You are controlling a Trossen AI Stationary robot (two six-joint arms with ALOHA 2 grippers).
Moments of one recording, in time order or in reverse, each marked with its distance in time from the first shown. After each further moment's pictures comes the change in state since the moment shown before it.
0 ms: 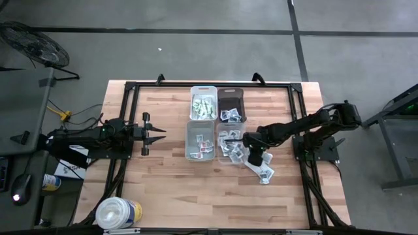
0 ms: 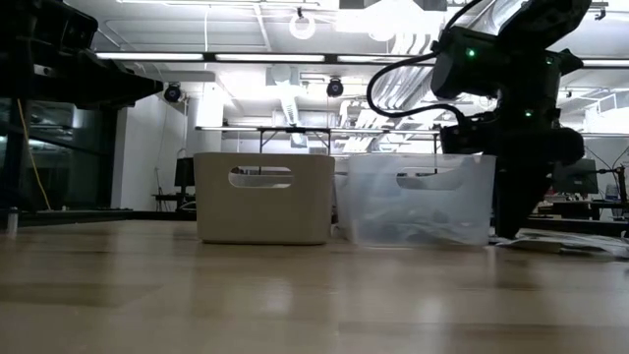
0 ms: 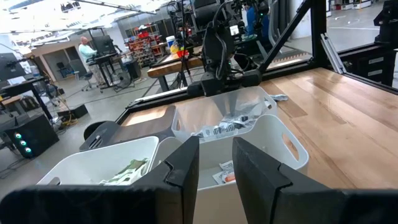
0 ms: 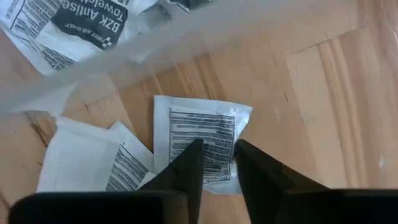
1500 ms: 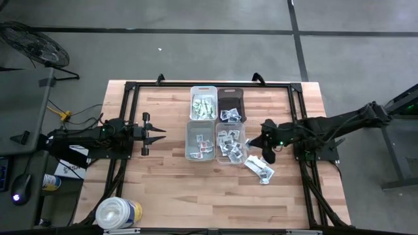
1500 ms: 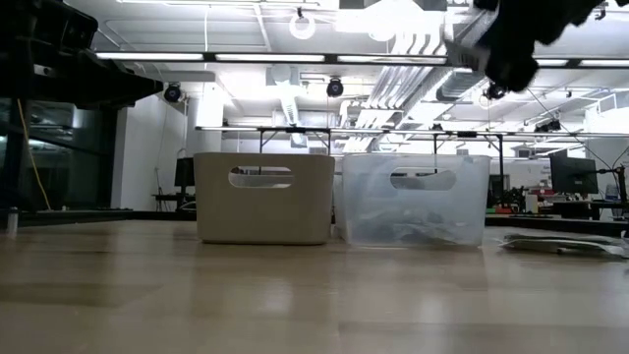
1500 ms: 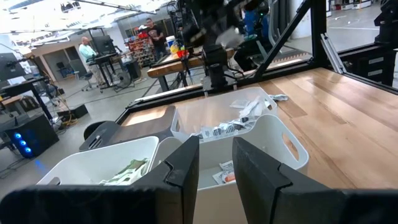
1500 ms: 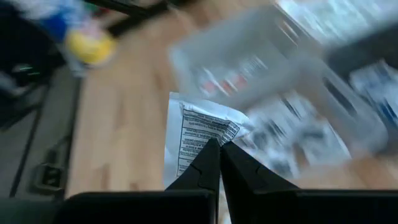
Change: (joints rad) left arm 0.000 0.000 0.000 0.000 0.000 0.000; right arm 0.169 -0.655 -0.007 0.170 0.129 0.142
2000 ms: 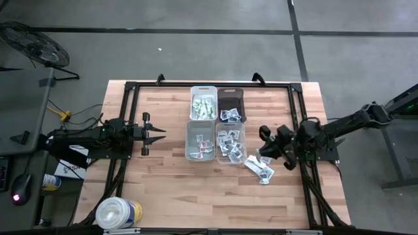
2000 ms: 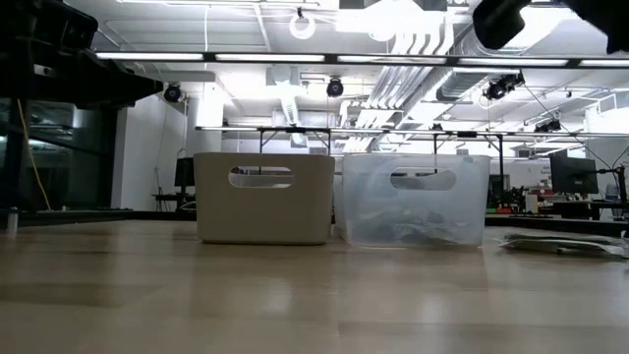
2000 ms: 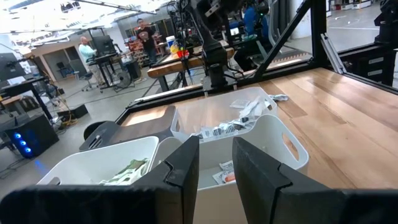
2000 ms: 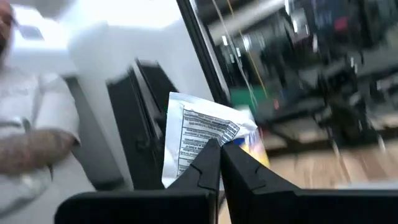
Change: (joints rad) left arm 0.000 0.000 0.000 0.000 0.000 0.000; right arm 0.026 -0.087 -0.367 1.097 -0.350 -0.136
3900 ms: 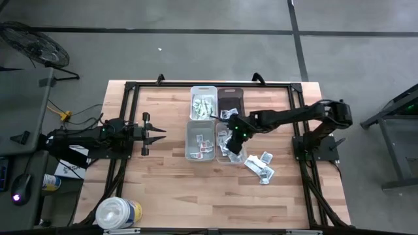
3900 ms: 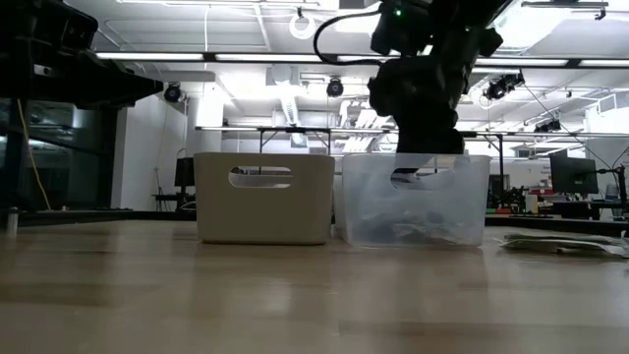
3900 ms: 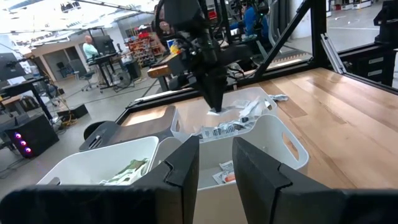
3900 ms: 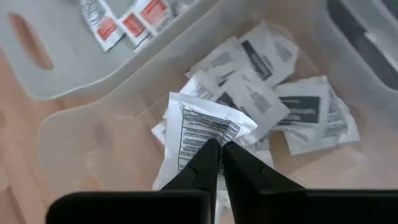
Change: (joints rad) left arm 0.000 0.000 0.000 0.000 0.000 0.000; right arm -0.327 0.790 0.707 -1.246 0.080 0.135
